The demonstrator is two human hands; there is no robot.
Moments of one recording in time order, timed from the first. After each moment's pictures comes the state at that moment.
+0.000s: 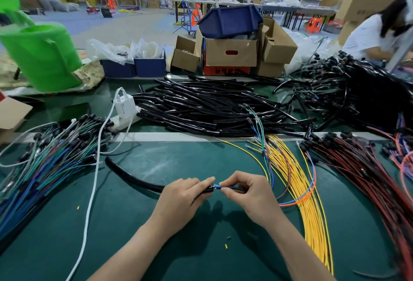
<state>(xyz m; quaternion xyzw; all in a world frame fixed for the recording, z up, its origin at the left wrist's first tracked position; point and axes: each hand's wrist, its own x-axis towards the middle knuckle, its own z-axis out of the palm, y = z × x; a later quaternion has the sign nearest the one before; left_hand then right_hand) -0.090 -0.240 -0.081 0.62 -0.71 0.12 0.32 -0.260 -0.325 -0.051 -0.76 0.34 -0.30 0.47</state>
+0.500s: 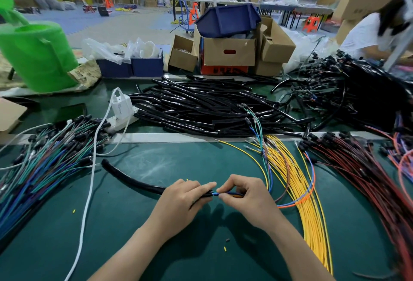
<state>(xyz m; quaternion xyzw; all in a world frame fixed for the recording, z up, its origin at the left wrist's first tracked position) -0.088 -0.240 -0.081 0.60 -0.73 0.07 0.32 -0.261 -0.325 -0.050 -0.79 0.32 -0.26 0.45</state>
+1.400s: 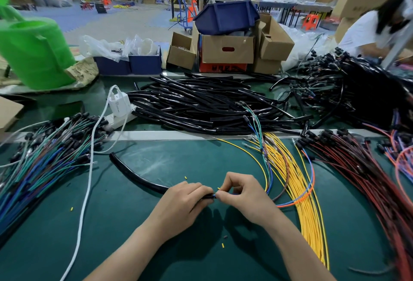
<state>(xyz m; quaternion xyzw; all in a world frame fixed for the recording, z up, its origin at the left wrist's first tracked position) -0.094 -0.237 -0.079 0.58 -0.75 0.05 0.31 -0.260 -0.329 -0.052 -0.79 0.33 -0.22 0.47</state>
